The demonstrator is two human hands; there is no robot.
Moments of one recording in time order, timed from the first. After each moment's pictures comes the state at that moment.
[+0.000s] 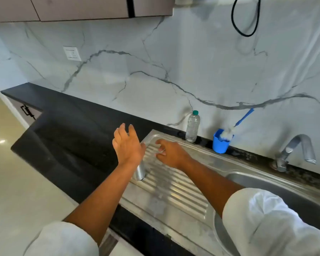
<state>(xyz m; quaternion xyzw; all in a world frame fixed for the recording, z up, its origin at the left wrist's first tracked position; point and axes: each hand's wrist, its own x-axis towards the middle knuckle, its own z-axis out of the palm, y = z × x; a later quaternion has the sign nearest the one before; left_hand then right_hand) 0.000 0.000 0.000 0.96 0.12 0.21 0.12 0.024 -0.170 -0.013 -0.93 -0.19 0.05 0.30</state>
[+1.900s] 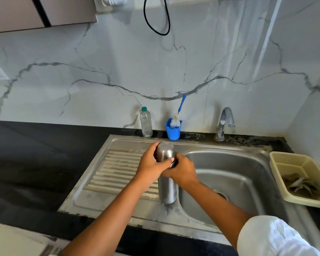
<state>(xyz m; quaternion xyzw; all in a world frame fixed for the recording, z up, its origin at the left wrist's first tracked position) -0.085 -0.176 -0.016 0.80 -0.08 -0.06 0.58 -0.119 -0.308 -0.040 -0.86 0.12 -0.04 0.50</state>
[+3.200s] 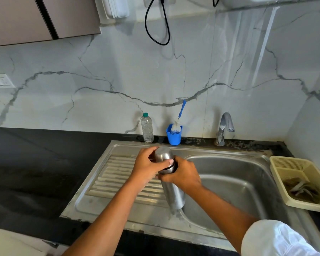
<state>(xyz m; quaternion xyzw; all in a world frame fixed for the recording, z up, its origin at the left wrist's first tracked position) -0.083 -0.160 0.002 0.80 -0.11 -0.06 0.58 -0.121 -0.311 -0.034 -0.90 0.07 -0.08 0.43</state>
